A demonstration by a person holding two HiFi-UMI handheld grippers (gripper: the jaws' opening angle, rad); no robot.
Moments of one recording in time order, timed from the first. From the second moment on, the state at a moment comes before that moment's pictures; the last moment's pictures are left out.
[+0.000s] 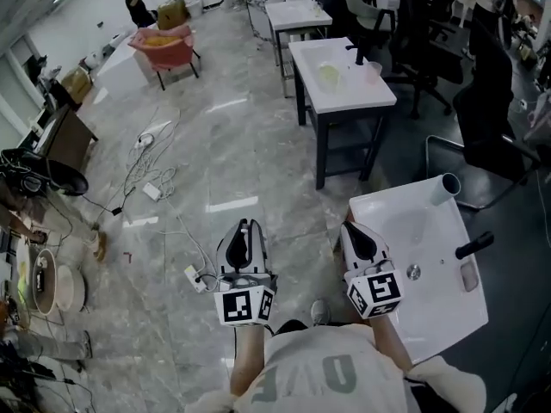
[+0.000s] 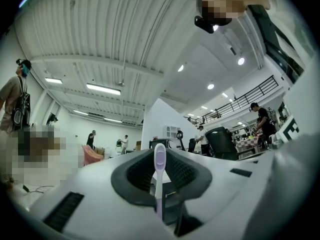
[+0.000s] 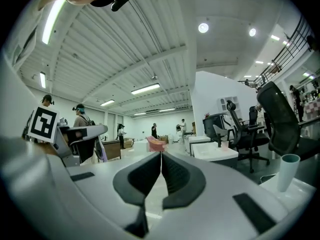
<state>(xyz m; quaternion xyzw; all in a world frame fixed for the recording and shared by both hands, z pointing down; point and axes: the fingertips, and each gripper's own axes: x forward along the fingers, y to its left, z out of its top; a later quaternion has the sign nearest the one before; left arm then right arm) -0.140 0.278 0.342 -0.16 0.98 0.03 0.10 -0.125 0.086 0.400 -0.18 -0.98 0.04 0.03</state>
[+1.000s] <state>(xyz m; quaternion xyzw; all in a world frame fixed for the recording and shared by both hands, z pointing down) -0.246 -0.080 0.345 -0.64 0.76 0.08 0.06 -0.077 -0.144 0.404 0.32 -0.95 0.04 0.02</state>
